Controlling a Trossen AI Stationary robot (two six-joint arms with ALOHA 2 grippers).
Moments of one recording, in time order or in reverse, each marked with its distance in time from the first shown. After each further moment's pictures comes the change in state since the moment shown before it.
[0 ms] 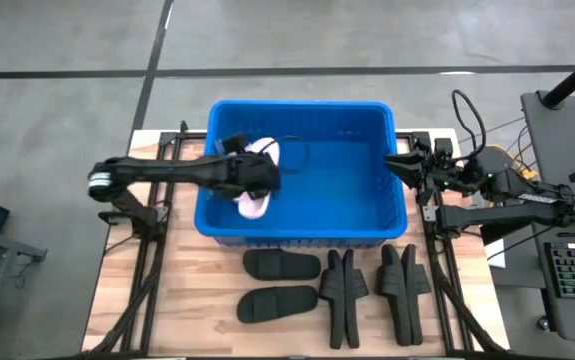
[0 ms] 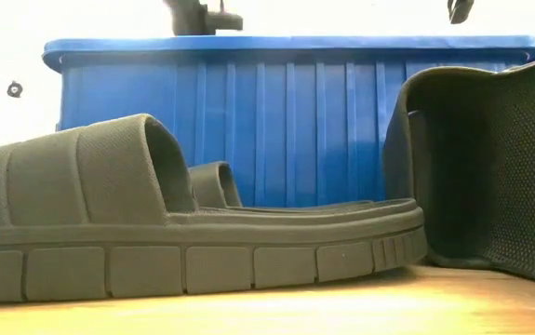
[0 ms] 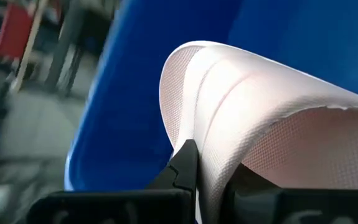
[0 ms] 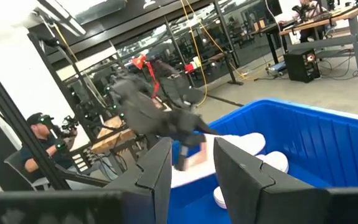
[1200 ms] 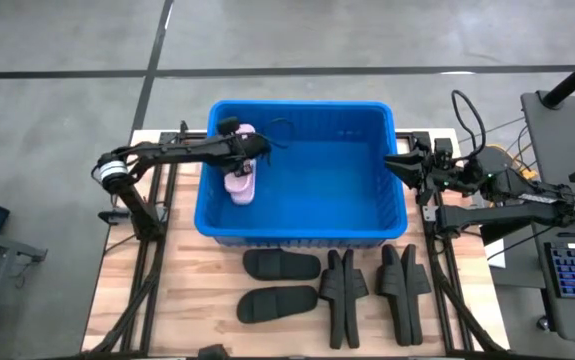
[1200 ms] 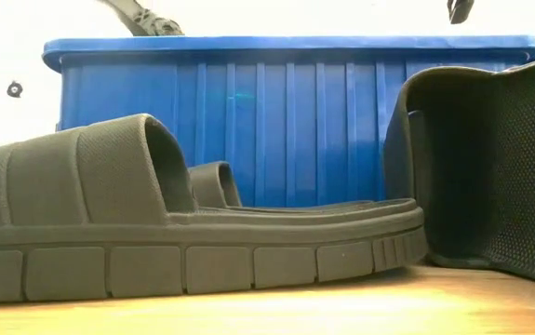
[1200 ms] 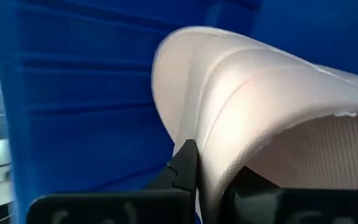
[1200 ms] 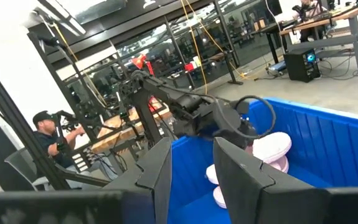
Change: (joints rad) left arm 0.391 0.072 -0.293 0.370 0.040 0.382; right arm 0.000 0.000 0.000 -0.001 0.000 0.000
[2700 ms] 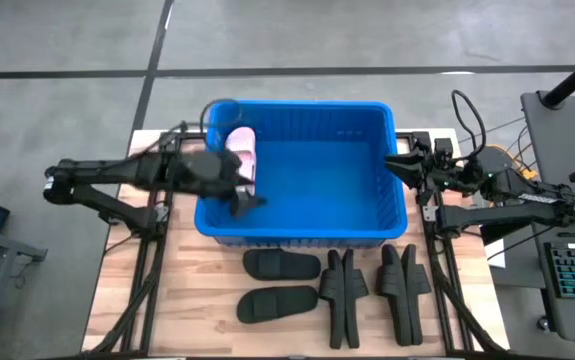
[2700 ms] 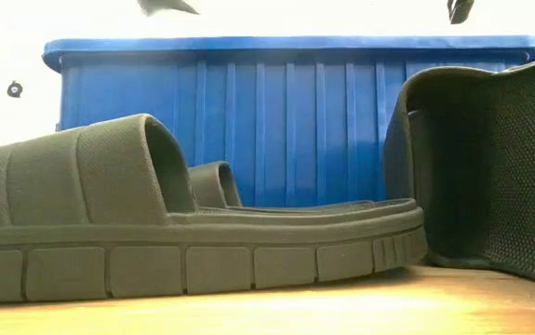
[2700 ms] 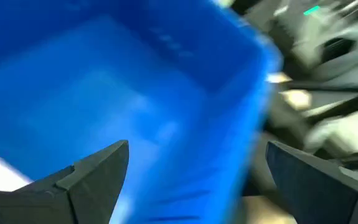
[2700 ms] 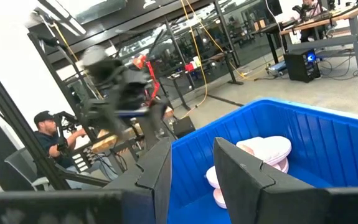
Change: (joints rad) left arm -0.517 -0.471 0.193 -0.066 0.672 -1.040; right arm 0.000 0.000 0.000 0.001 0.000 -0.001
